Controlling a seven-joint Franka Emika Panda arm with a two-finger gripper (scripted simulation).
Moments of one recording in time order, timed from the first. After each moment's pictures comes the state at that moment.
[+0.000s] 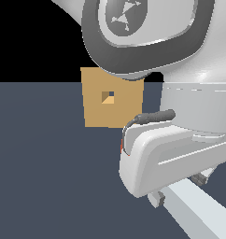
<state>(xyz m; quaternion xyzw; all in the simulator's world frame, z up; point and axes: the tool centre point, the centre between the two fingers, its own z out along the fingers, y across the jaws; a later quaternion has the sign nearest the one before) 0.106 -0.154 0.038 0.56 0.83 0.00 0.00</state>
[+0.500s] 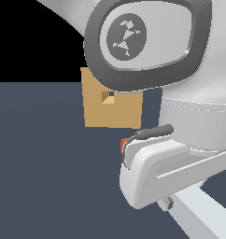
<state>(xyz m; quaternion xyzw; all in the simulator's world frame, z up) 0.107 -0.154 0.021 0.56 0.83 0.00 0.00</state>
